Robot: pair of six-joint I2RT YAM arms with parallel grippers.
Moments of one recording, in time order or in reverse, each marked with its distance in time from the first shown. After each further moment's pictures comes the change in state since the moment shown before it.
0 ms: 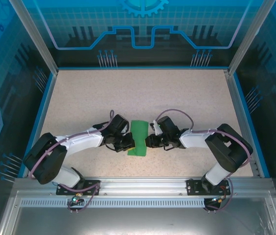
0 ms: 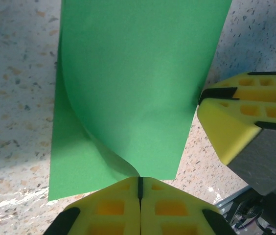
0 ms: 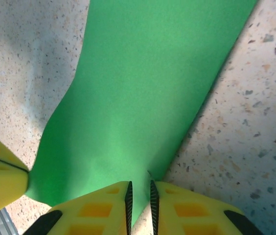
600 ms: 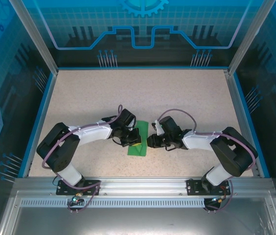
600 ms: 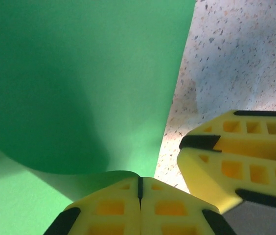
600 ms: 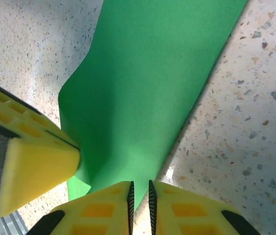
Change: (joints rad) left arm 0.000 0.180 0.158 -0.002 0.041 0.053; right arm -0.007 -0.056 -0.024 -0.022 0.000 0.000
